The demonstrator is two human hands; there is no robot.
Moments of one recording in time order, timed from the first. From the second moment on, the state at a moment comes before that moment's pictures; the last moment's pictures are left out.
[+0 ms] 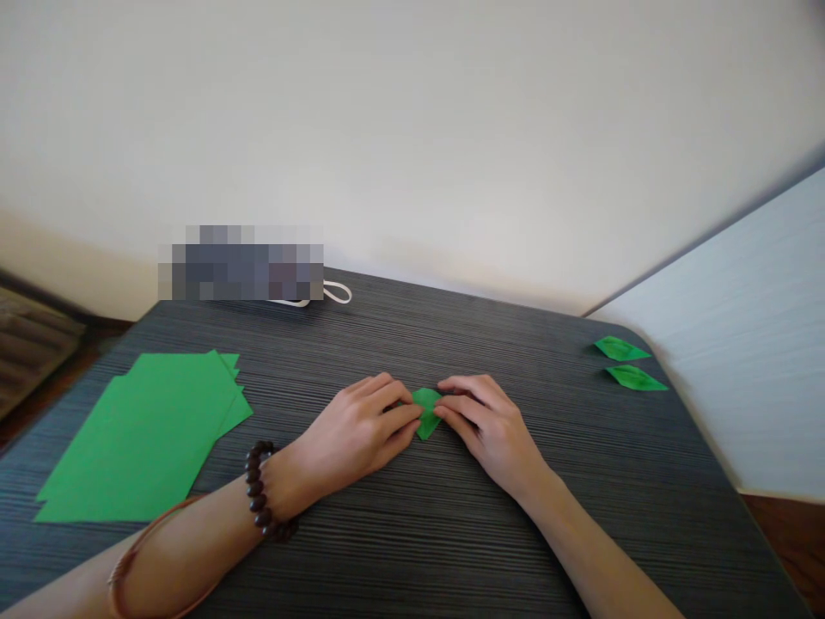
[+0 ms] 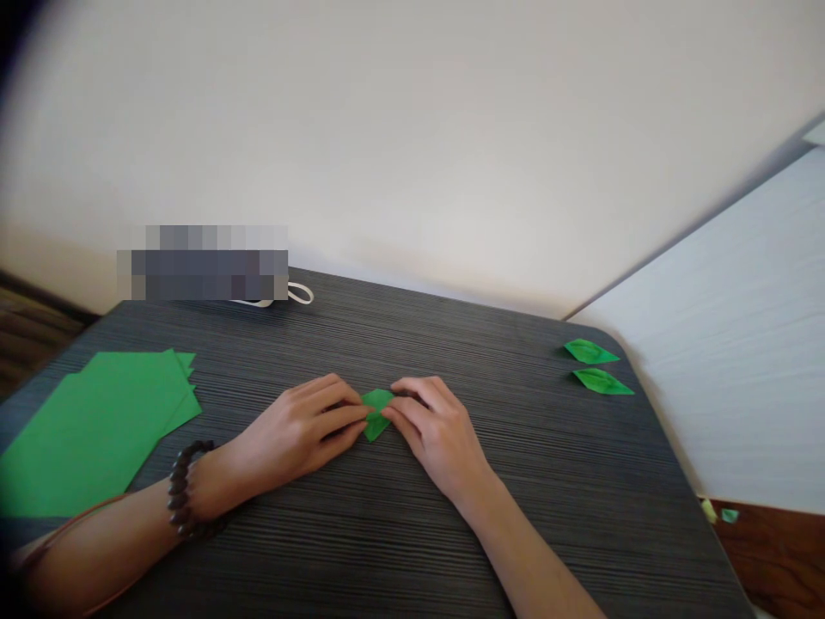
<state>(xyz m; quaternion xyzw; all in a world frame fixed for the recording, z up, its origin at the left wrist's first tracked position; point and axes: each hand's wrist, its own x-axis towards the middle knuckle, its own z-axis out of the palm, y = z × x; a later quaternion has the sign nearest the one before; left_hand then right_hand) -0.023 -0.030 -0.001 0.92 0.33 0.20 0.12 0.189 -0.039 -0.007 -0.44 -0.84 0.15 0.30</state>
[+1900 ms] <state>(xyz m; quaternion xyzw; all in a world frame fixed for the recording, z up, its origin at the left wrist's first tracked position) -0.017 -0.033 0.002 0.85 0.47 0.19 0.15 0.171 -0.043 -0.013 -0.57 -0.74 0.19 0.31</state>
